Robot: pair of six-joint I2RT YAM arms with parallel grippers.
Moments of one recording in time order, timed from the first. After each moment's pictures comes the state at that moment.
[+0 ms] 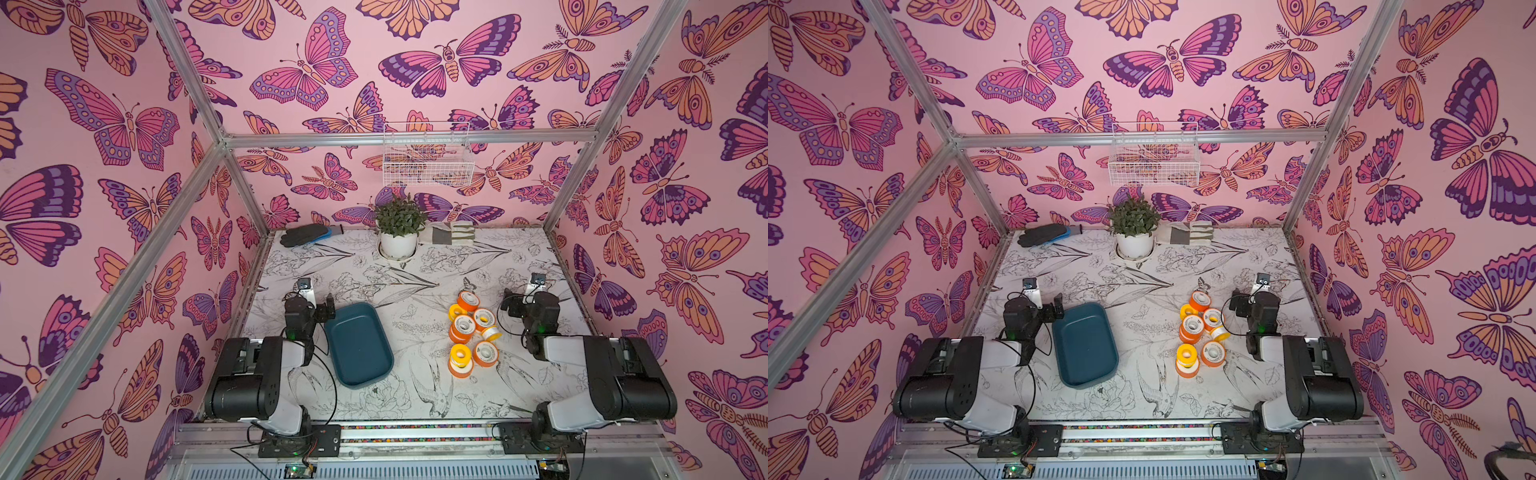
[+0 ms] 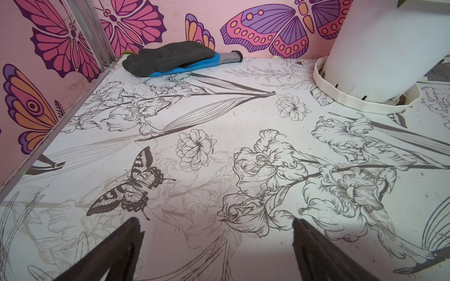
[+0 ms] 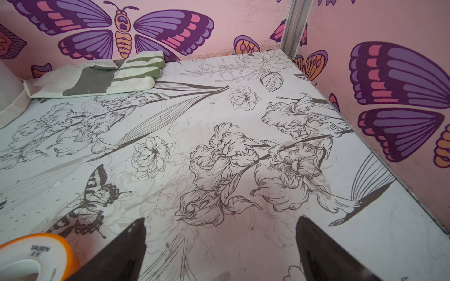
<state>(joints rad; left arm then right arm) 0.02 1.53 0.36 0.78 0.01 -0.01 0.03 1.50 0.38 0.71 0.10 0.05</state>
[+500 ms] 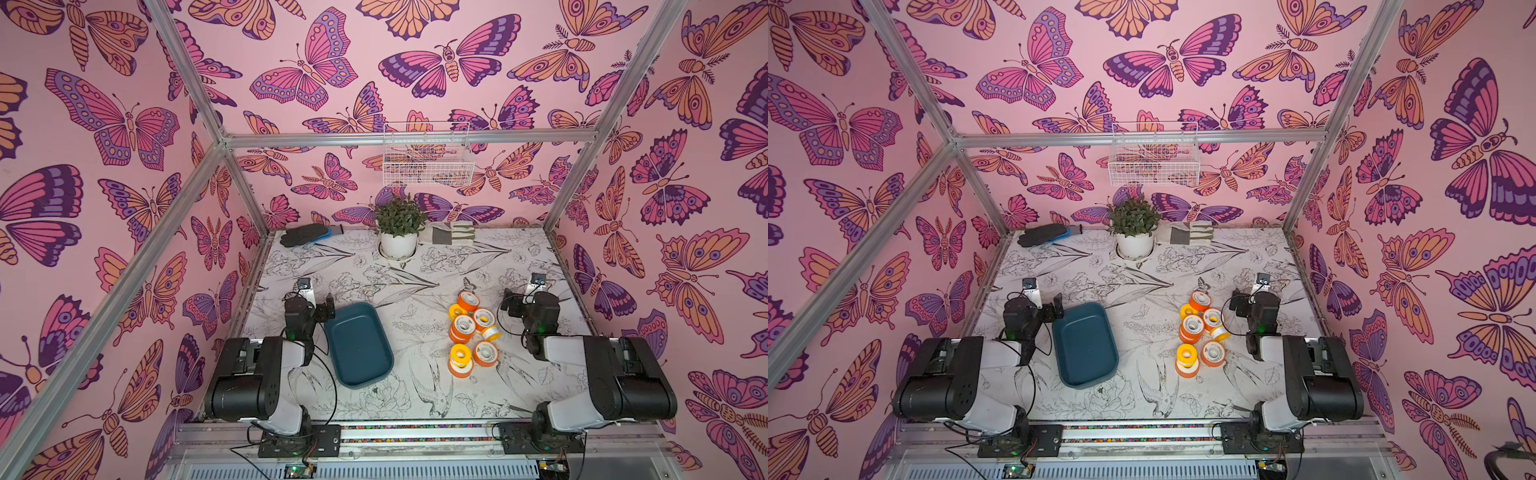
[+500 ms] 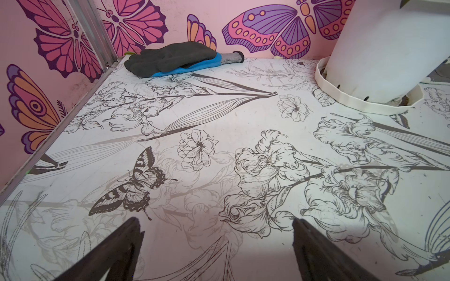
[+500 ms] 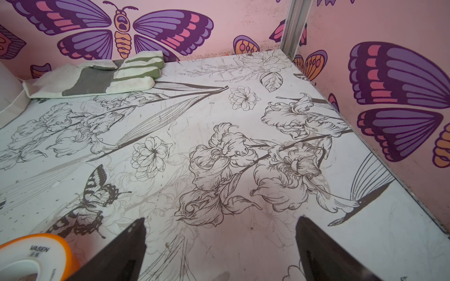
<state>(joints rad) 0.02 1.52 0.36 0.78 -0.01 -0.01 0.03 1.50 0.38 0.71 0.10 0.05</state>
